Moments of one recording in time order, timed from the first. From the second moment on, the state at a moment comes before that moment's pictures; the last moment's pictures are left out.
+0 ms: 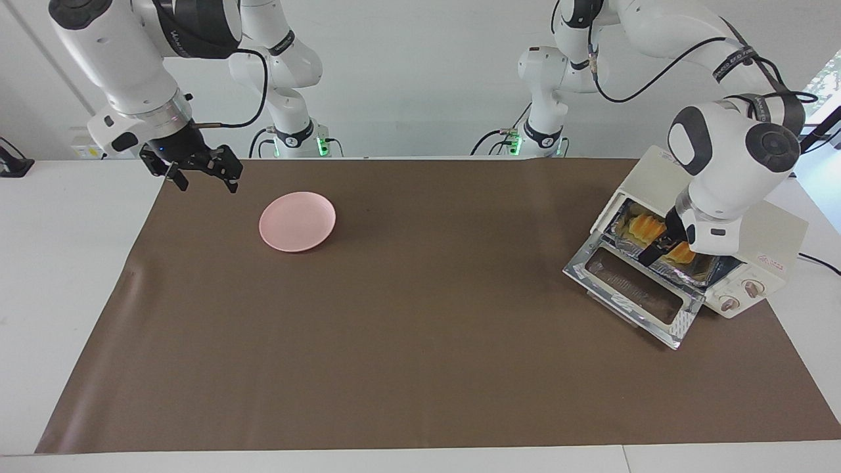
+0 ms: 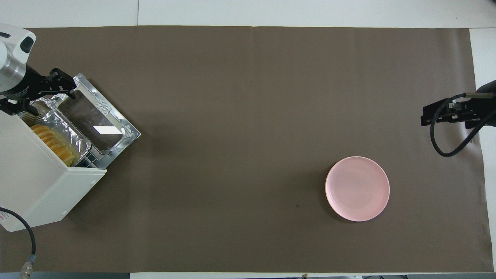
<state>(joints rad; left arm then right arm) -0.36 0.22 0.40 -1.46 -0.01 1.62 -0.20 -0.02 -0.01 0.00 -1.64 0.01 1.57 0.07</state>
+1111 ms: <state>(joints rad) -0.18 -0.02 0.12 -1.56 -0.01 1.41 0.05 -0.02 -0.01 0.00 -1.64 0.01 1.57 0.07</state>
